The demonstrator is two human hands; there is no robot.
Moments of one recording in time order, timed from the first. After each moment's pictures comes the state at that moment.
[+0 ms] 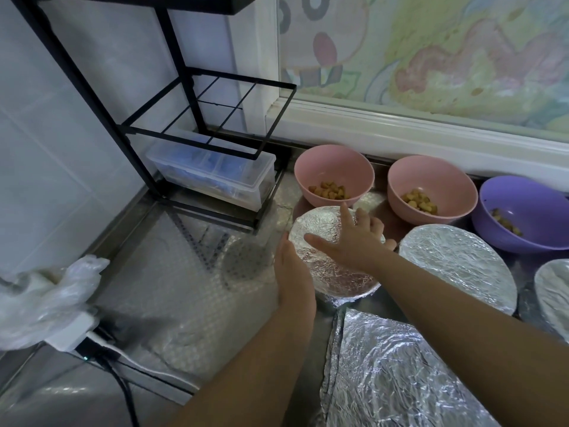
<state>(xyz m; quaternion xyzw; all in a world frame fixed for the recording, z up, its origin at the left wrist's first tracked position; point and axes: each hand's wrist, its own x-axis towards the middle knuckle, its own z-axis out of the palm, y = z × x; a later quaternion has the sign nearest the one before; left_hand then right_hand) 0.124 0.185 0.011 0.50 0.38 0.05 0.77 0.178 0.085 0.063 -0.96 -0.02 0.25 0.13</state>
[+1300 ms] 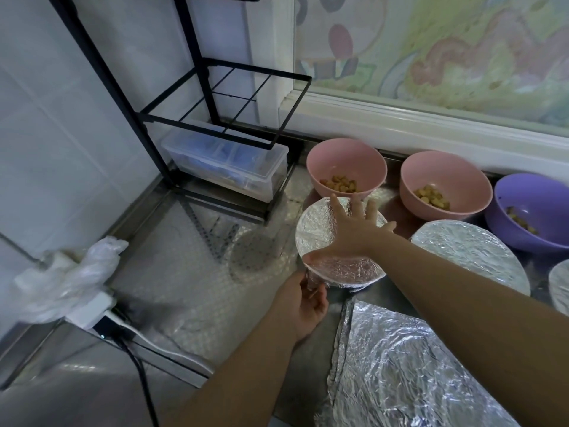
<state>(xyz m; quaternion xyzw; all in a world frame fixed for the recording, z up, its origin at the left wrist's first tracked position) 0.070 0.208 0.005 0.26 0.44 -0.19 0.84 0.191 0.097 0.063 -0.94 -0.13 0.30 0.06</state>
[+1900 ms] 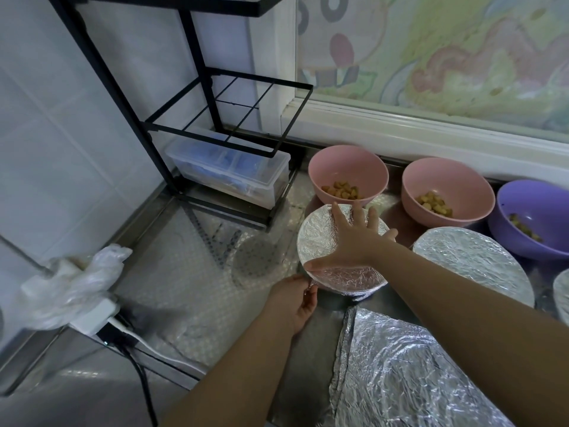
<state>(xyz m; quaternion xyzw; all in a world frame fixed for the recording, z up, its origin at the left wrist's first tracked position) 0.087 0.218 0.007 0.35 0.48 -0.15 0.79 0.192 0.094 0.057 -0.94 -0.14 0.30 0.06</state>
